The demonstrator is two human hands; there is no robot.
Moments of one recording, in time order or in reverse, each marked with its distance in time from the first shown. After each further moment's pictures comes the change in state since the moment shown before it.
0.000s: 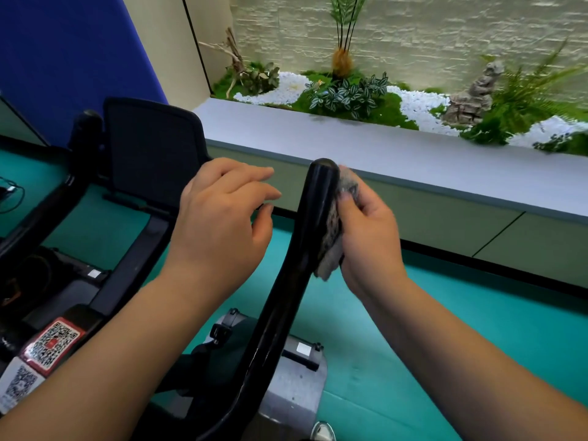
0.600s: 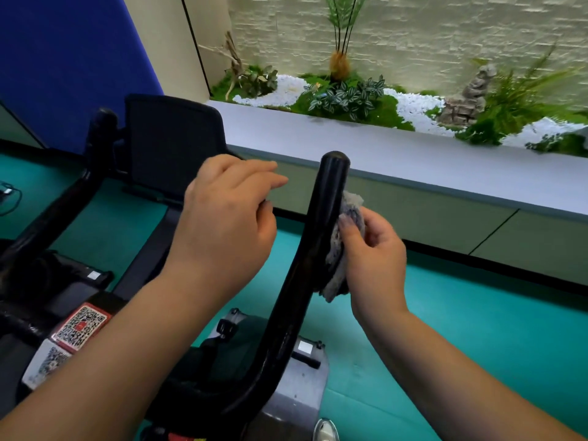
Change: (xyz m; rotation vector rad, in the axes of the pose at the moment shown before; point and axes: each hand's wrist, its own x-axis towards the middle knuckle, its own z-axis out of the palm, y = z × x) left_hand -0.012 0.003 -0.022 -0.039 -0.026 -0.019; right_hand -0.037 0.025 -0.005 -0.182 0.228 -0.095
